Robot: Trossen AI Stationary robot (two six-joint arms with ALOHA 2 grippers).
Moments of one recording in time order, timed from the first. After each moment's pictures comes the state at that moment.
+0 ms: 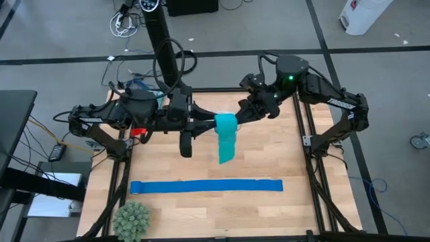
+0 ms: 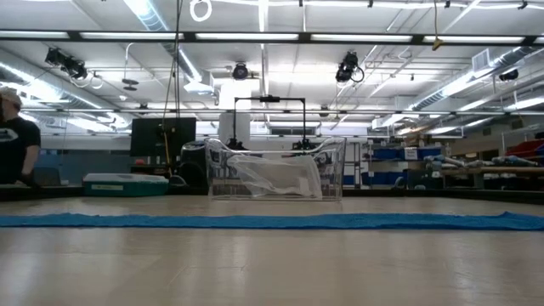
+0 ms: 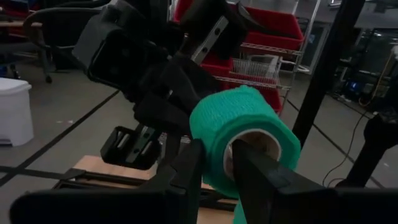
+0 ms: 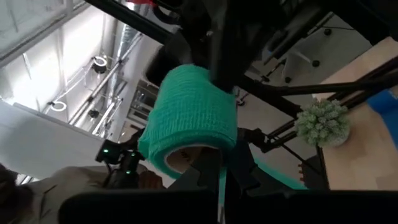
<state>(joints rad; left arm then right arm) -0.22 1.50 1.95 -0.44 -0.27 -0.17 -0.09 1.48 1.87 -0.41 -0.68 1.02</state>
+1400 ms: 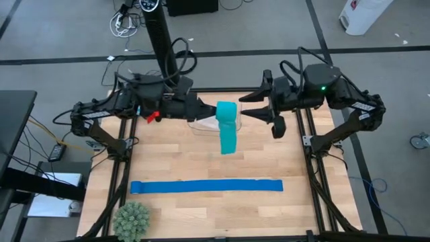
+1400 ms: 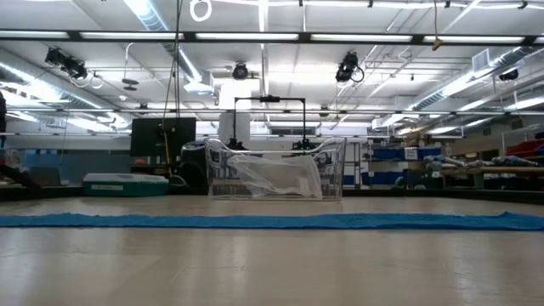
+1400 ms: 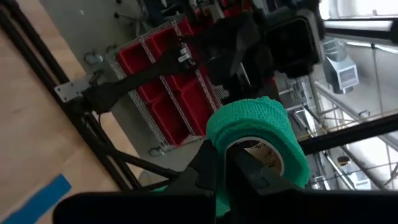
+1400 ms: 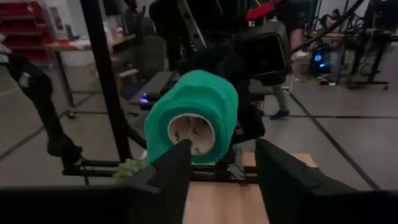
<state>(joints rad) -0.07 1.51 1.94 -0.49 -0.08 -1.16 0.07 1.34 1.87 -0.59 0.00 0.02</state>
